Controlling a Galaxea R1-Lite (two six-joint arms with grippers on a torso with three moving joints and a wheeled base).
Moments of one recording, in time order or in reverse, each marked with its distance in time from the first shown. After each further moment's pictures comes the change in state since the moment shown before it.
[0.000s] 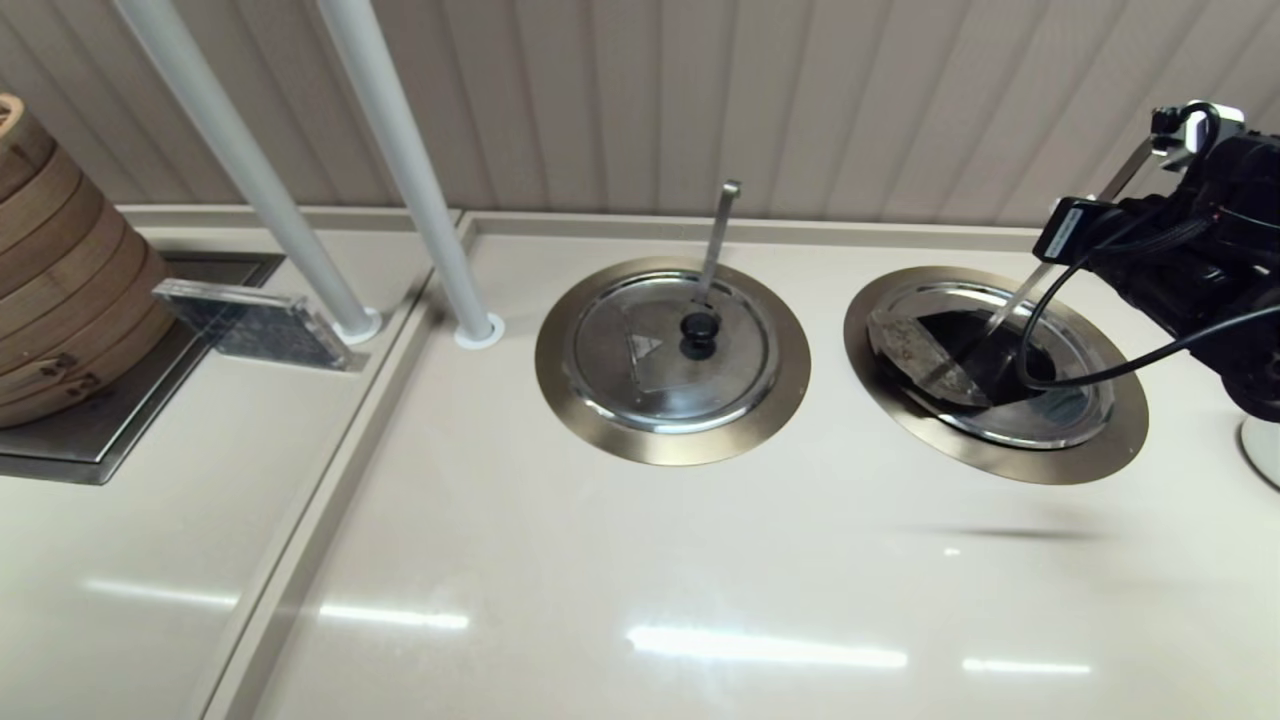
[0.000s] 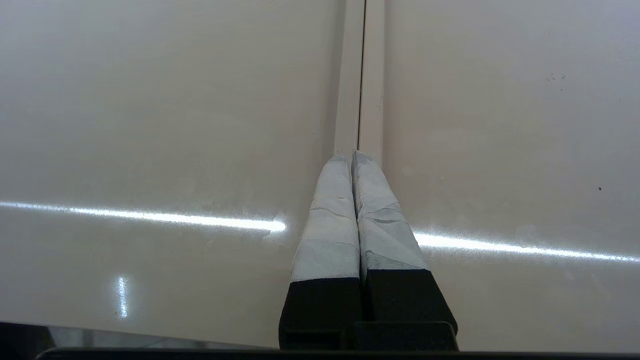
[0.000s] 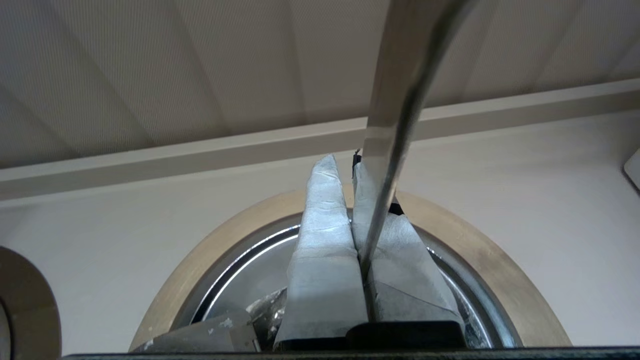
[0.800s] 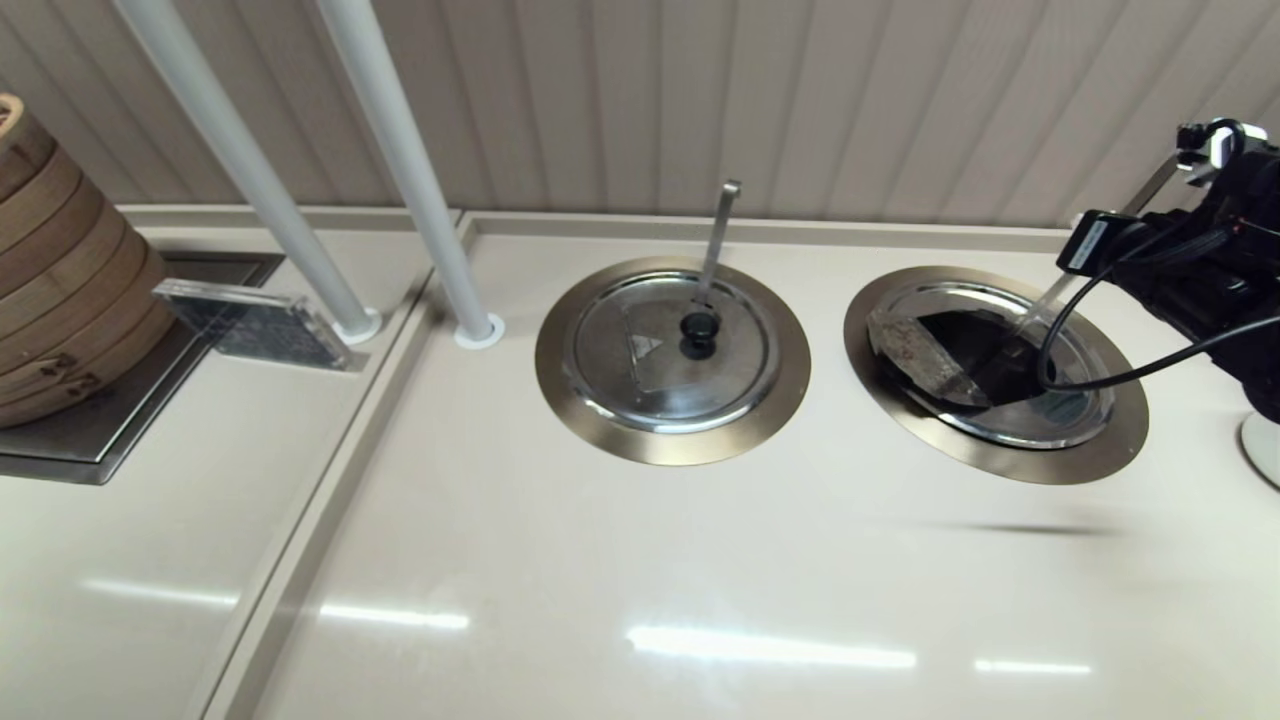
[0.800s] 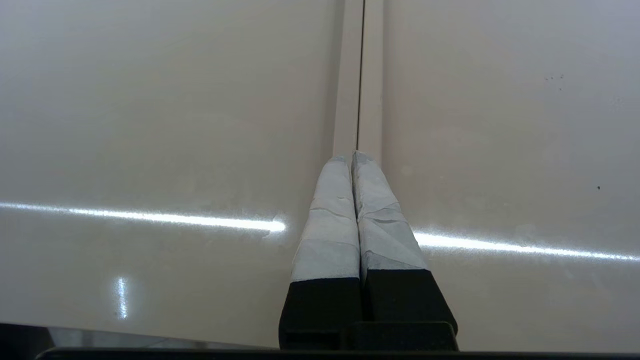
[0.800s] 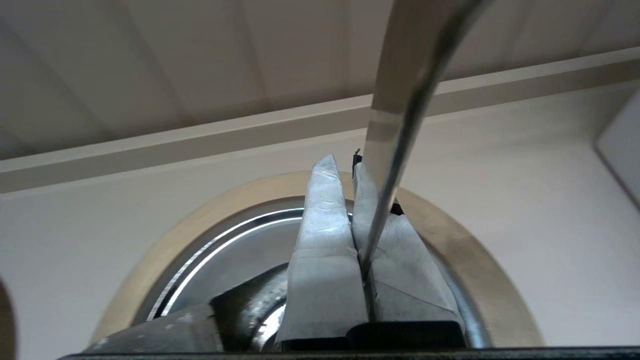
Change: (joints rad) left arm 0.000 0.000 0.000 0.000 0.000 0.000; right arm -0.065 0.009 0.015 0.004 0.041 0.047
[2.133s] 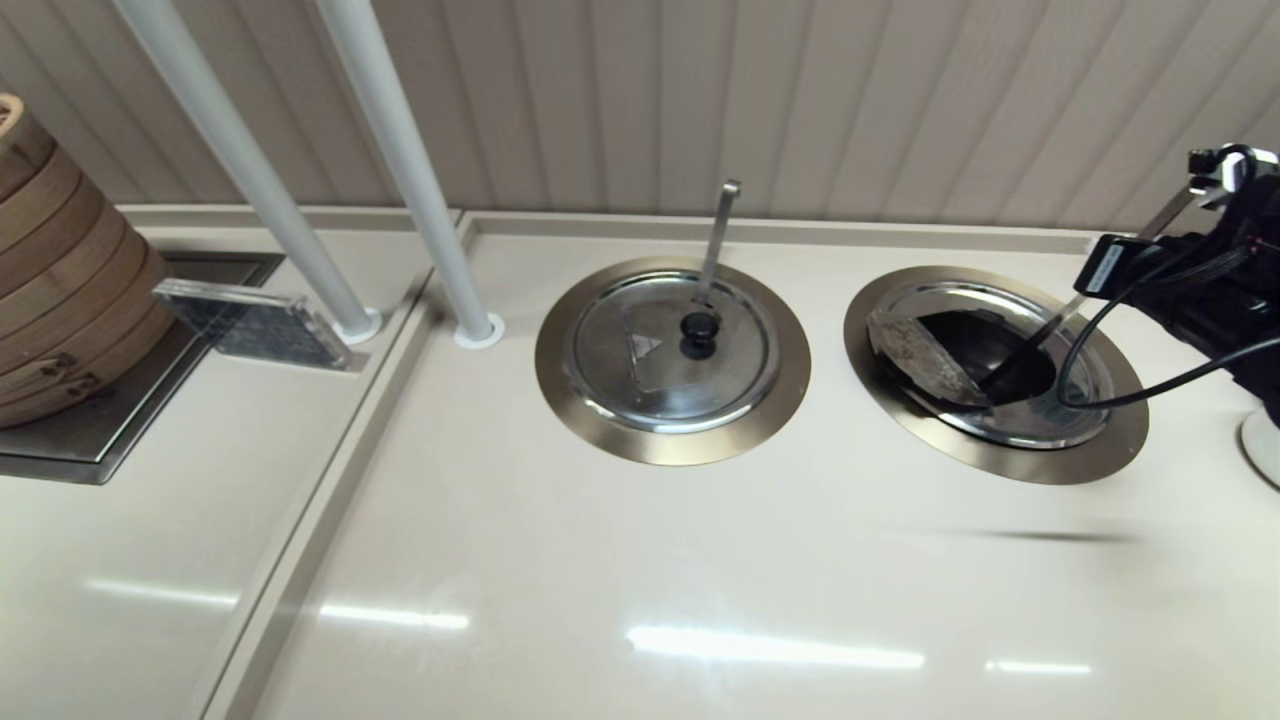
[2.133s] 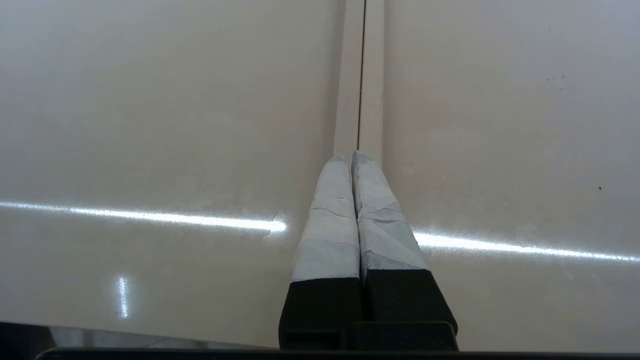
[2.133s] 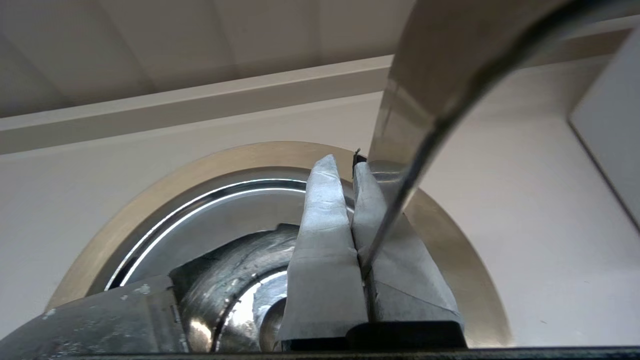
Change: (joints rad) left arm 0.000 0.000 0.000 0.000 0.000 0.001; right arm -0.052 -0.007 0.054 0.005 0.043 -0.030
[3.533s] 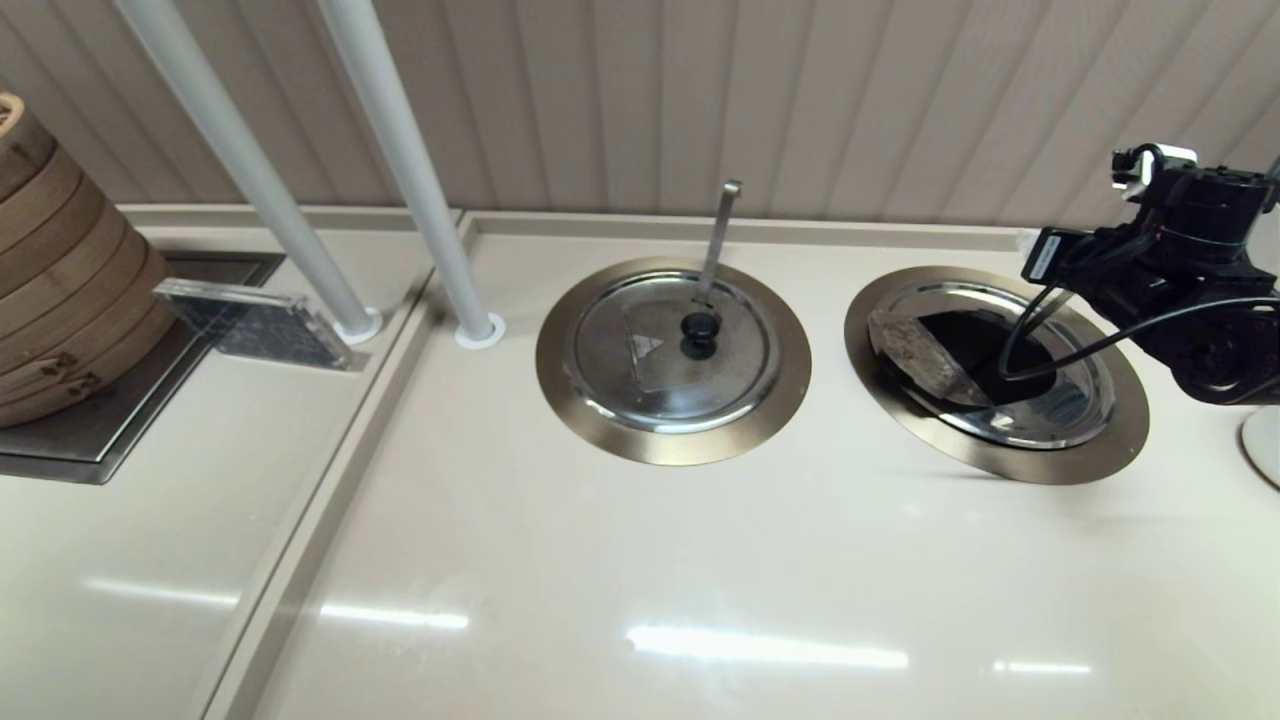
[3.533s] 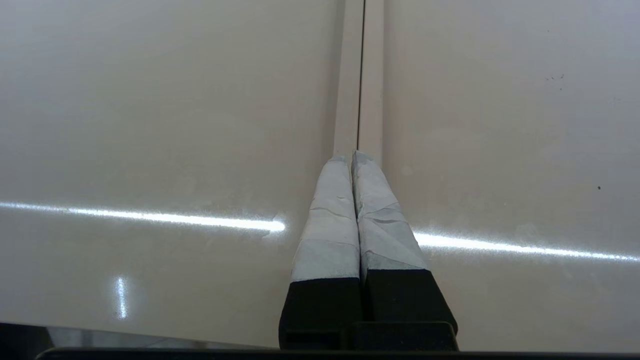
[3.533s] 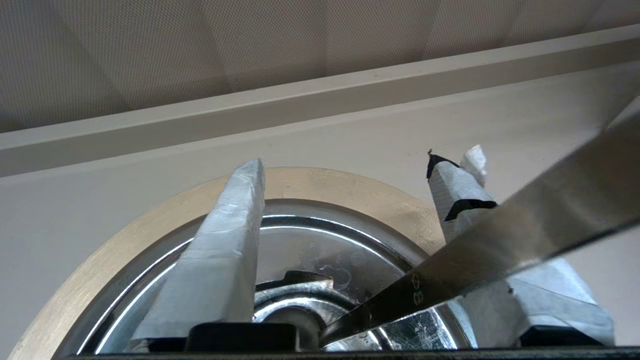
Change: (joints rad) left arm 0.000 0.000 0.000 0.000 0.000 0.000; right arm 0.047 0.157 -0.206 0.053 -0.132 -0.006
